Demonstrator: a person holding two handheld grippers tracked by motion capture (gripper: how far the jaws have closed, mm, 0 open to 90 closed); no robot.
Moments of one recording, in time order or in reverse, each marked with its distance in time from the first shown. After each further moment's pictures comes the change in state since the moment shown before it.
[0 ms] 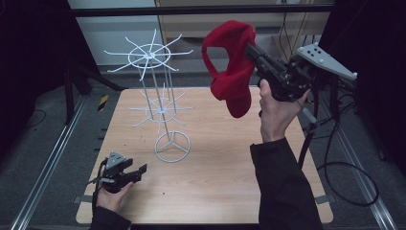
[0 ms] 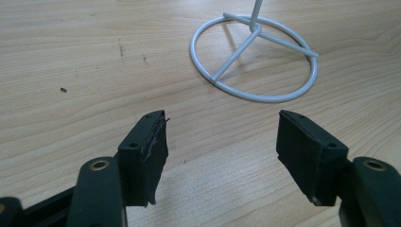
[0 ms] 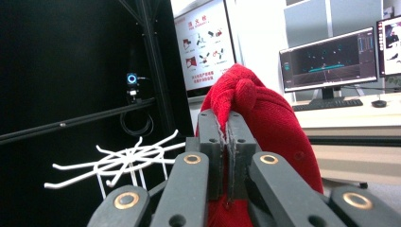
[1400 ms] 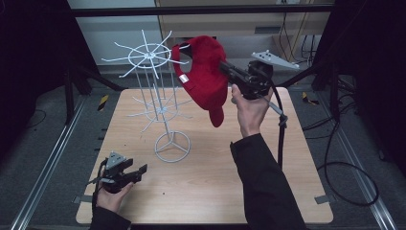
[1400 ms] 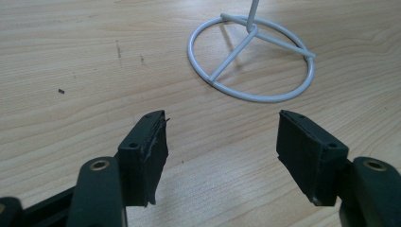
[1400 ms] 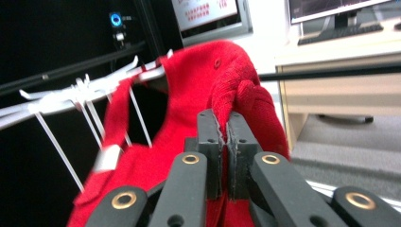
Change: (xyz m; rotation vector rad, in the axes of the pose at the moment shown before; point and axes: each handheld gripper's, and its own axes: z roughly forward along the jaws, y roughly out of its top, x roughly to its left) left arm -0.001 0.000 -0.001 -0.001 -0.004 0.006; right arm -0.018 -0.063 0.064 0.248 -0.016 0.072
